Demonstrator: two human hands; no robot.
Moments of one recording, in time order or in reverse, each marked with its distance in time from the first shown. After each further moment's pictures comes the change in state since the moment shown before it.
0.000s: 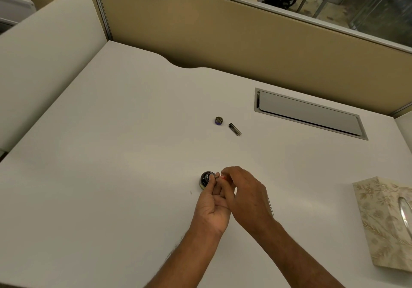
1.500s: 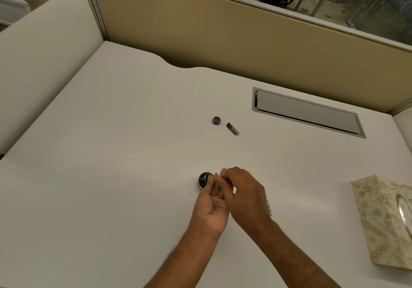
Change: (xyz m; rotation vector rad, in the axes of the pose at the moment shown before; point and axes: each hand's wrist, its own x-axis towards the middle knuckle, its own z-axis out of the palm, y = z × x) left_hand 0.011 0.000 -0.009 0.000 -0.035 -0.017; right_hand 0.001 0.004 0.003 -0.012 0.032 -0.004
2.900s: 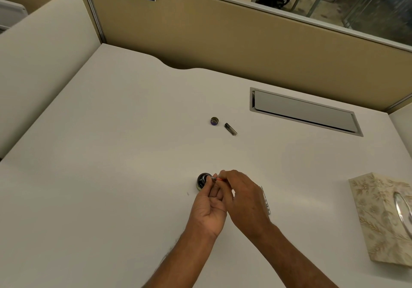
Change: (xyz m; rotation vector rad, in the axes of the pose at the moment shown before) left_hand -0.004 0.002 -0.001 0.020 0.012 0.006; right_hand -0.009 0.003 0.000 0.048 -0.008 0.011
